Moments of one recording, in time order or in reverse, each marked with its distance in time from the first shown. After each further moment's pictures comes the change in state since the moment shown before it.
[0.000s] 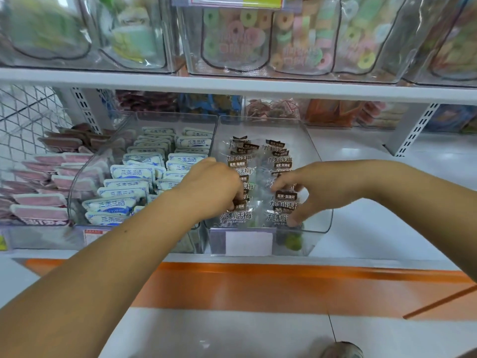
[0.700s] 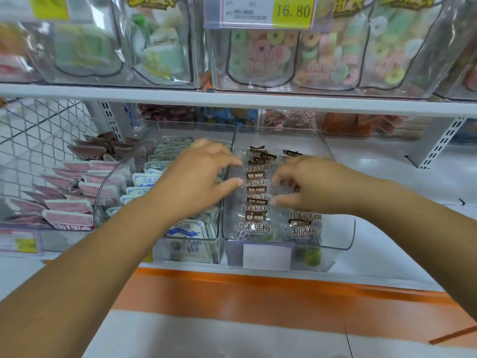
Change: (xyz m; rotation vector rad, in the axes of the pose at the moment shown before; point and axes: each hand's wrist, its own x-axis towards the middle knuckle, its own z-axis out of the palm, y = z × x) left_hand -0.038 -0.042 -0.012 -0.341 0.426 -0.093; right_hand 0.027 -0.024 0.001 -0.148 0.421 -0.121
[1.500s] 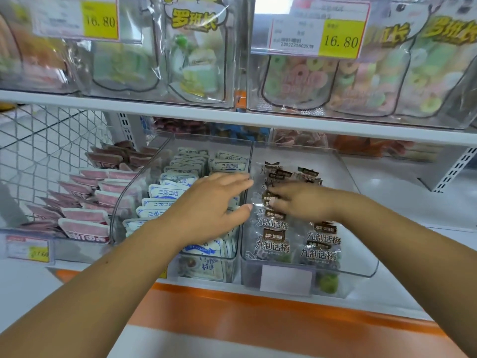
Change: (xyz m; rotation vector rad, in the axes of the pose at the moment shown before) left_hand -0.016 -0.020 0.015 -0.098 -0.211 -0.107; right_hand 0.066 0.010 0.036 0.074 -0.195 0.124
